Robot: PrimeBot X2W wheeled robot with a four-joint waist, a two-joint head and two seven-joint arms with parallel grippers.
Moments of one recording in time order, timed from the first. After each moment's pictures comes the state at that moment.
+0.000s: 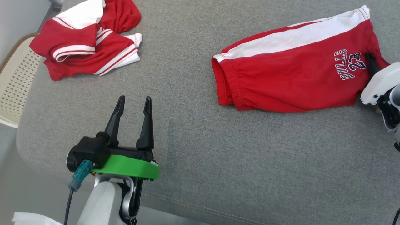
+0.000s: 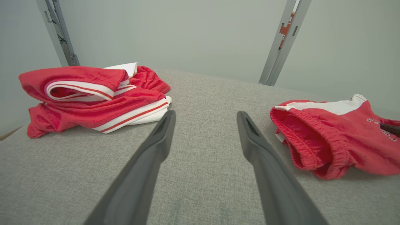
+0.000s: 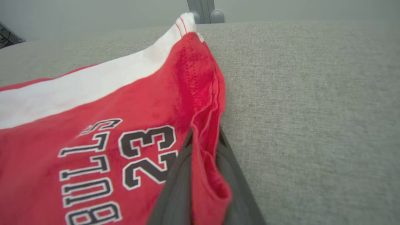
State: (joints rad) left arm -0.25 0.05 -0.25 0.16 -0.35 -0.04 -0.26; right arm -0.90 -0.52 0.56 1.03 0.86 0.13 -0.12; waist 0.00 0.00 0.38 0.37
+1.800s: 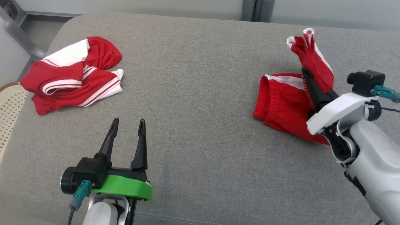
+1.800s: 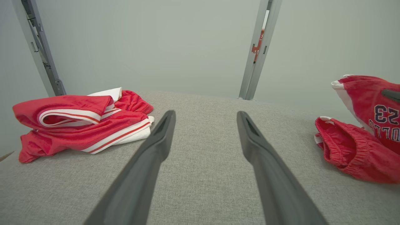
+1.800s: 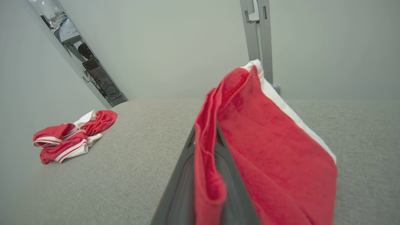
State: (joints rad) left arm -0.14 0.05 -0.18 0.15 -0.26 -0.07 -0.26; right arm -0.63 -0.42 0.52 0.55 0.84 0.13 -0.21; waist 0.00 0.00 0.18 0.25
